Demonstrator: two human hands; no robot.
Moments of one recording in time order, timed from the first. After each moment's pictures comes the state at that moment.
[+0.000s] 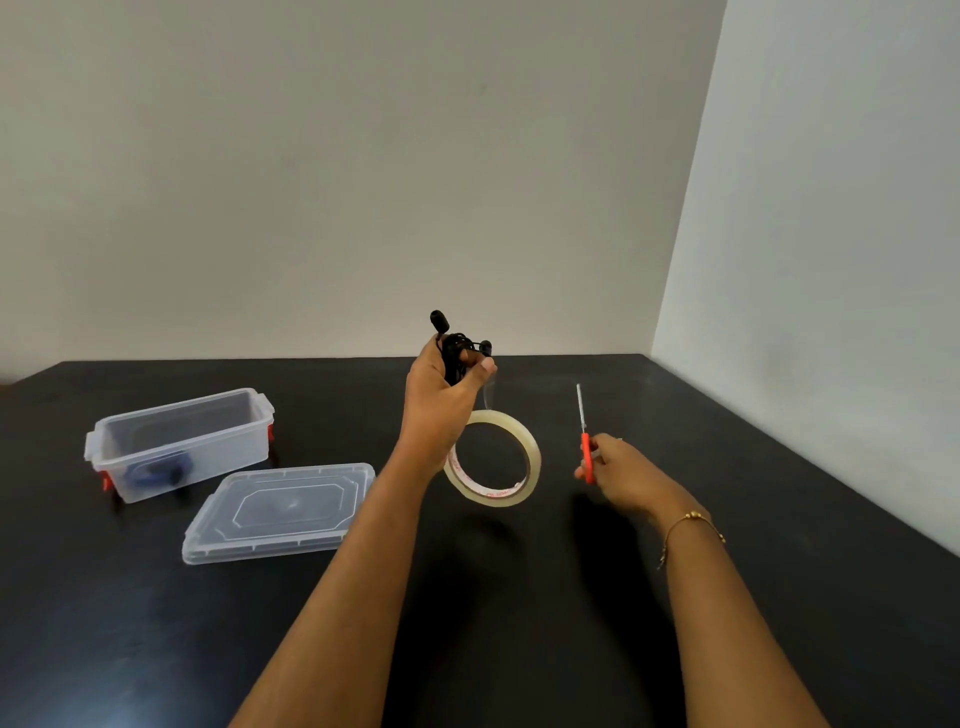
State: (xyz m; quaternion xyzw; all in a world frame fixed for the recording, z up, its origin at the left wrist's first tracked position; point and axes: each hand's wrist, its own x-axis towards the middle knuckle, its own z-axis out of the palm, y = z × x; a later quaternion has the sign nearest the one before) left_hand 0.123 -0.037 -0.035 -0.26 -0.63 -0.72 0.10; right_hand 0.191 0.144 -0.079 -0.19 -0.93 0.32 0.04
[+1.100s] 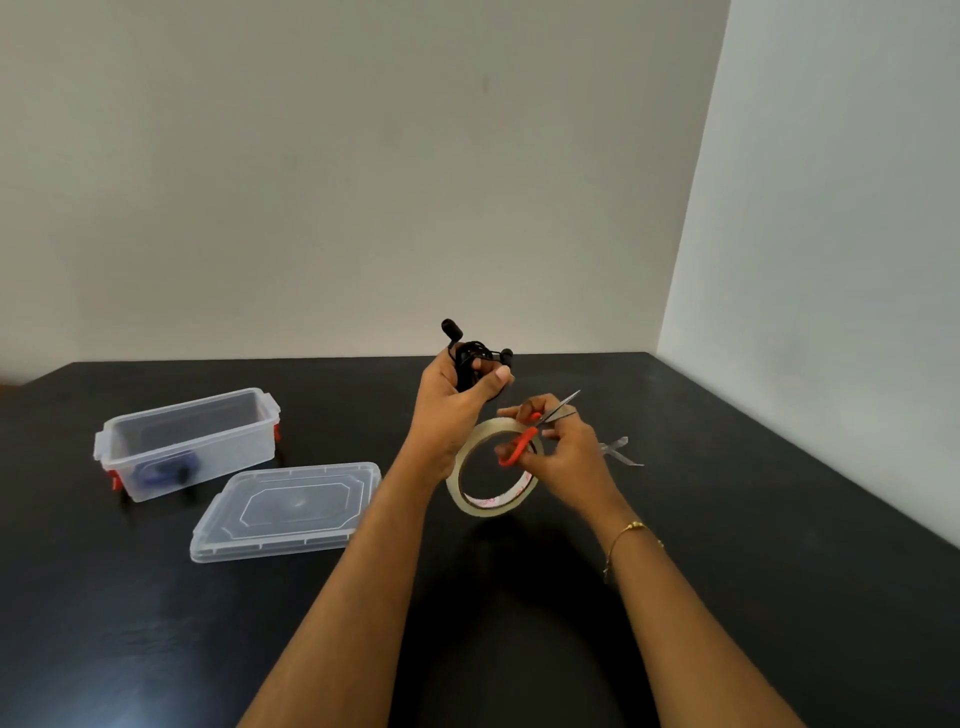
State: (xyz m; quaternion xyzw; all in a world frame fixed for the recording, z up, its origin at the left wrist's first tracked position) left_hand 0.127 -0.039 -0.042 -0.31 -0.59 -0.75 0.03; right_hand 0.178 0.087 -0.084 0.04 -0.84 0.47 0.28
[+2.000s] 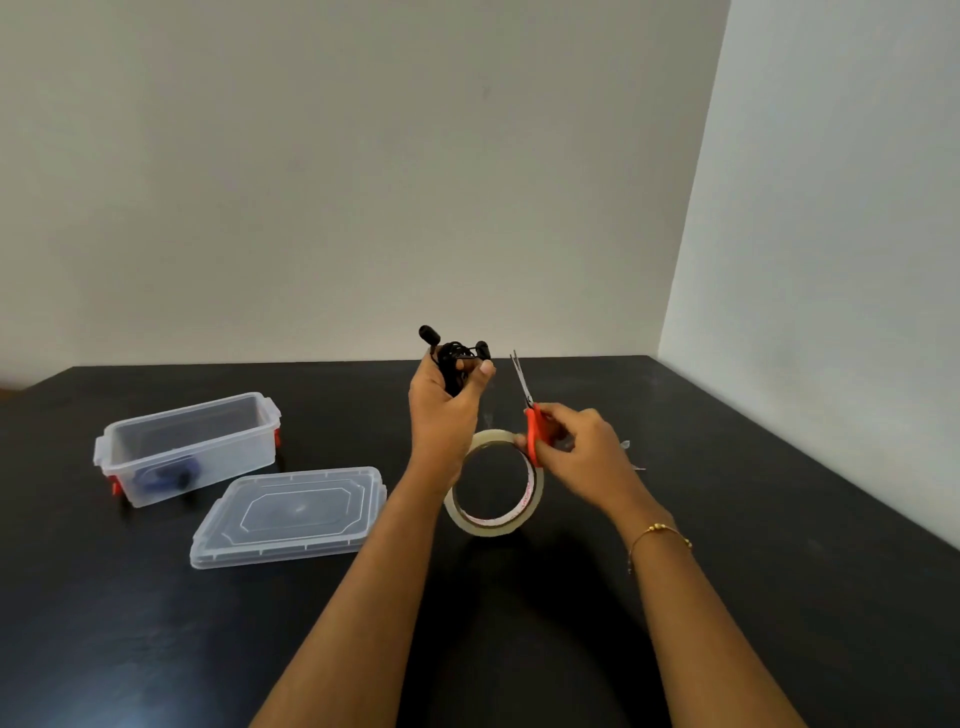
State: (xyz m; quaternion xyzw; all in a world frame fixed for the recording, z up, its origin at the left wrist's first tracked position) left_hand 0.122 -0.033 -0.047 -0.24 -0.59 -0.76 0.15; right_hand 0.187 0.098 -0.072 -0.01 -0.91 0.33 0.25
